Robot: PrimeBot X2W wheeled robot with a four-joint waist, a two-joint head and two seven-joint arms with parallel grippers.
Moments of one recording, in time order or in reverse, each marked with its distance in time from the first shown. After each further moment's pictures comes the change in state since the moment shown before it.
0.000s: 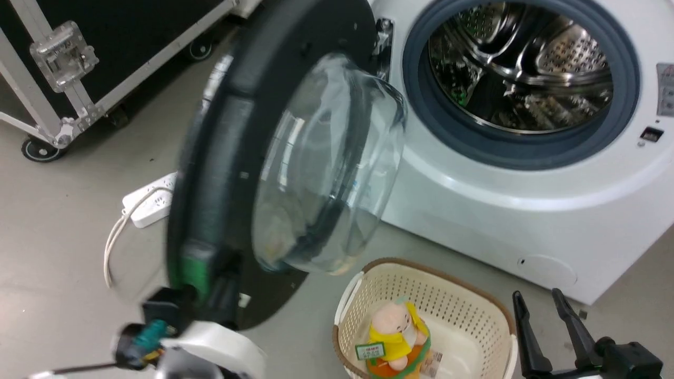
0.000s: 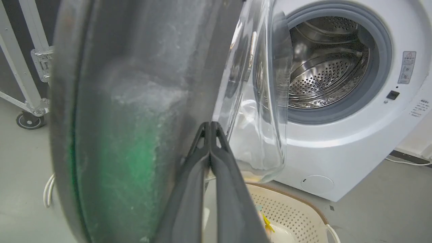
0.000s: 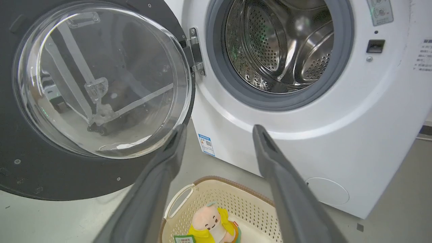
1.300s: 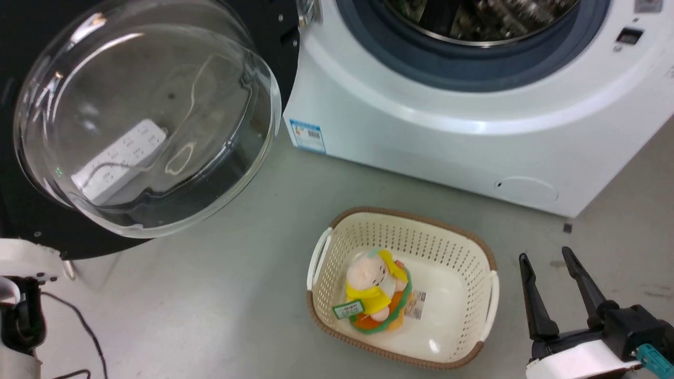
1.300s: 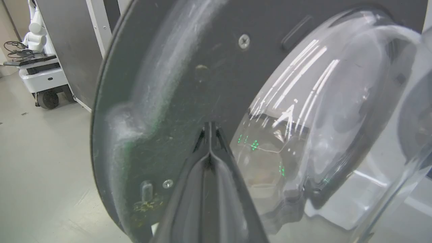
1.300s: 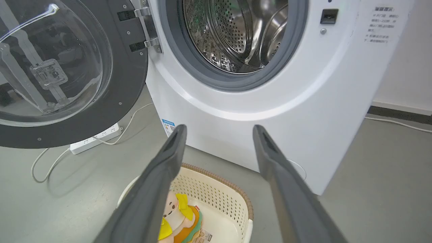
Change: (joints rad) left arm -0.340 0.299 0.371 0.444 -0.164 -0.074 -0.186; right arm -0.110 -0.012 -0.034 0.001 -0.142 0.000 0.000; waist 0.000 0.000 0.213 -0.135
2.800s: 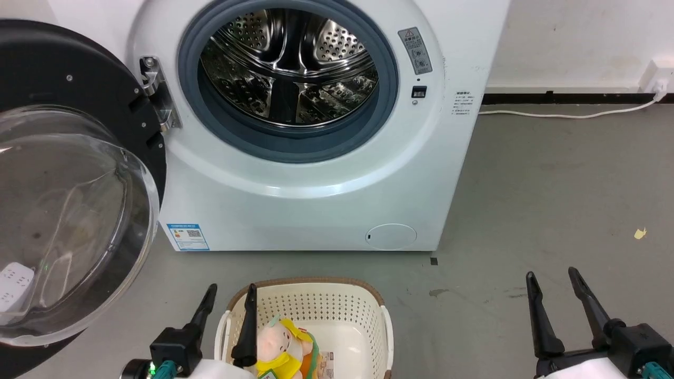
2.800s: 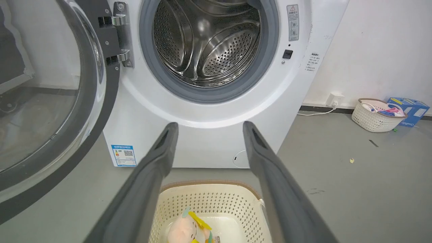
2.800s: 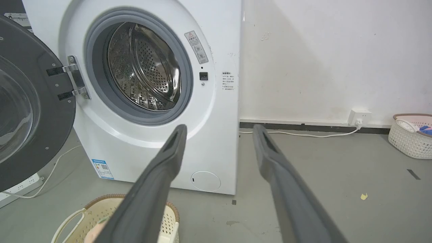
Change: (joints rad) left arm 0.374 -0.298 -0.384 -0.260 0.177 0.057 -0.018; right arm 0.053 0.011 -0.025 -0.002 0.025 0.000 0.000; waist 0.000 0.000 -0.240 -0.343
